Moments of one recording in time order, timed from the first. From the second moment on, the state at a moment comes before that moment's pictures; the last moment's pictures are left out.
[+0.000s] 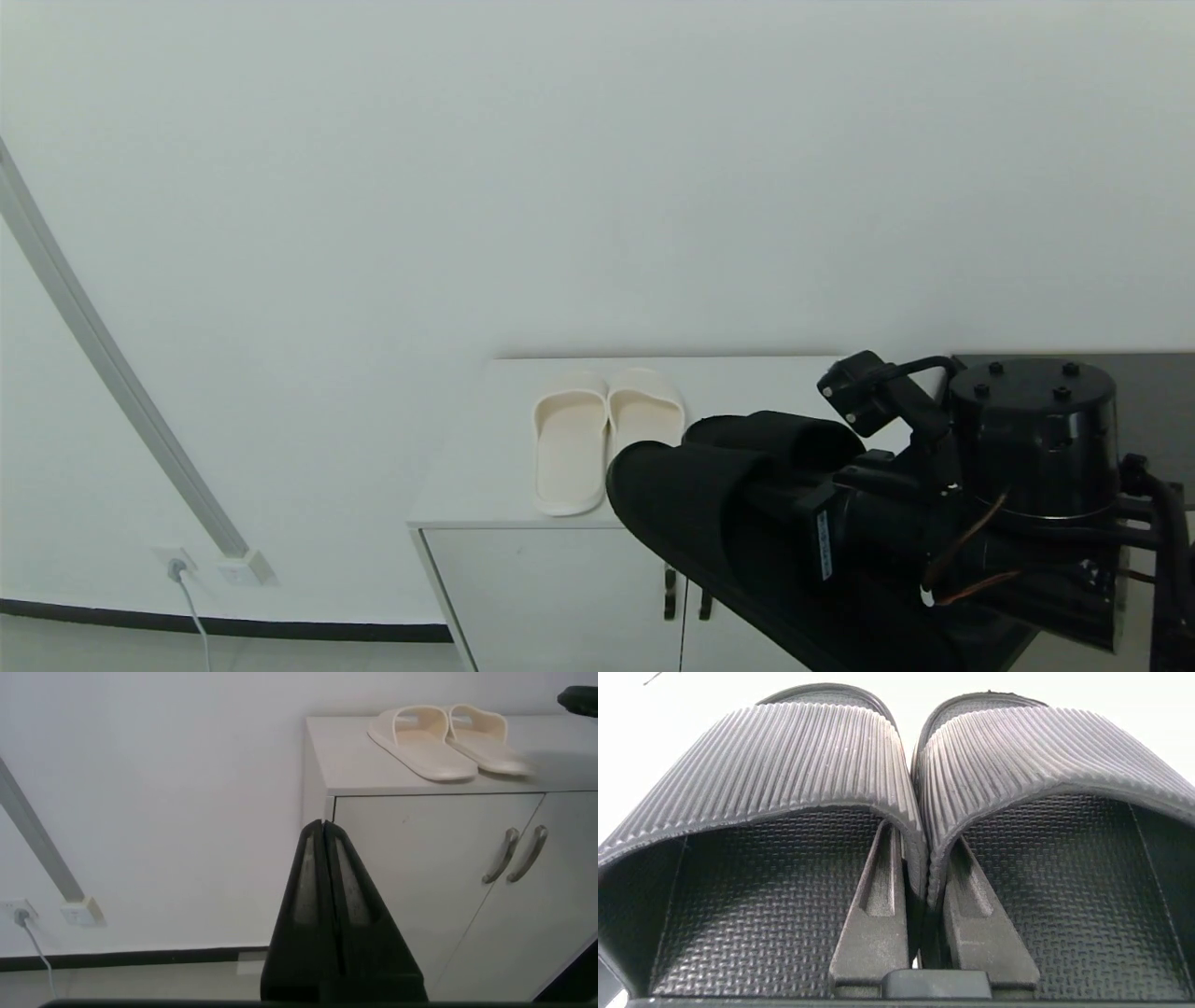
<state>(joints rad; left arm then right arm) 0.00 0.00 0.00 0.00 -0.02 -0.01 0.79 1.58 -0.68 -0.56 -0.05 0.17</state>
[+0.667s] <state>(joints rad) 0.00 0.00 0.00 0.00 -0.02 -0.01 0.80 1.57 -0.63 -0.56 -0.04 0.15</state>
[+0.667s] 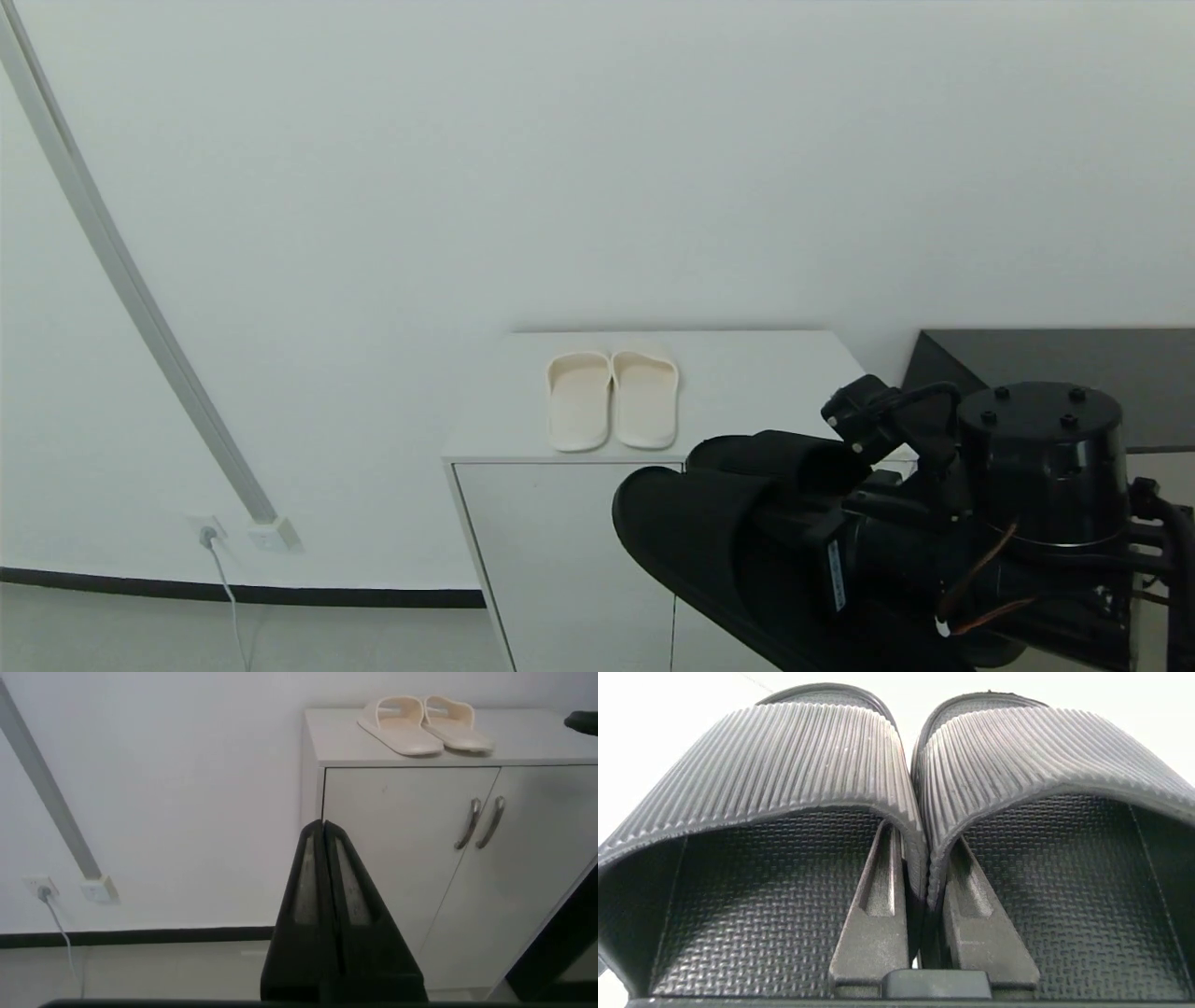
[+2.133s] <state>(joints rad) 0.00 0.00 0.00 0.00 -0.01 -0.02 0.80 1.56 -0.60 -0.57 -0.03 0.13</state>
